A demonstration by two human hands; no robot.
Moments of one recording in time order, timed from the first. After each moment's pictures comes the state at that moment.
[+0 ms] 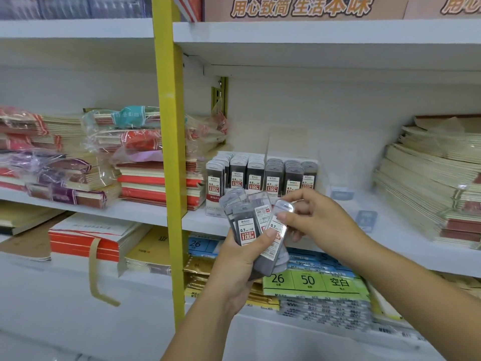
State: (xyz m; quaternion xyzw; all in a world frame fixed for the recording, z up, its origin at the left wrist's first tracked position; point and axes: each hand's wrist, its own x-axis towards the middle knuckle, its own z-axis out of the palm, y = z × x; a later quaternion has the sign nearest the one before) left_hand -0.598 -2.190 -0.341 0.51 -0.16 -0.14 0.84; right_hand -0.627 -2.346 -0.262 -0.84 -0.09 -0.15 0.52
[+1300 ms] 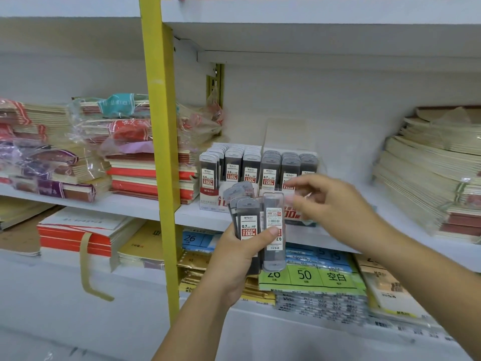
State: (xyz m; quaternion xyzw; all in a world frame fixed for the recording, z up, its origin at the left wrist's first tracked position) left_hand -0.592 -2.195 -0.340 0.58 -0.15 -0.12 0.79; right_hand -0.633 -2.362 -0.248 -0.90 -0.11 -0.22 0.36
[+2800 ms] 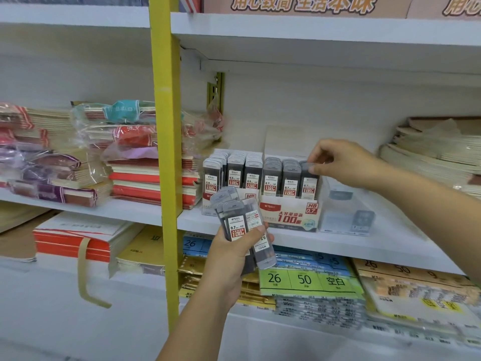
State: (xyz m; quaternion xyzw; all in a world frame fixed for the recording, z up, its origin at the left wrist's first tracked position) left_hand -0.581 -2.188 -0.343 0.51 -0.11 -0.10 0.85; right_hand -0.572 -2.414 -0.181 -0.96 -0.04 -0.23 0.15
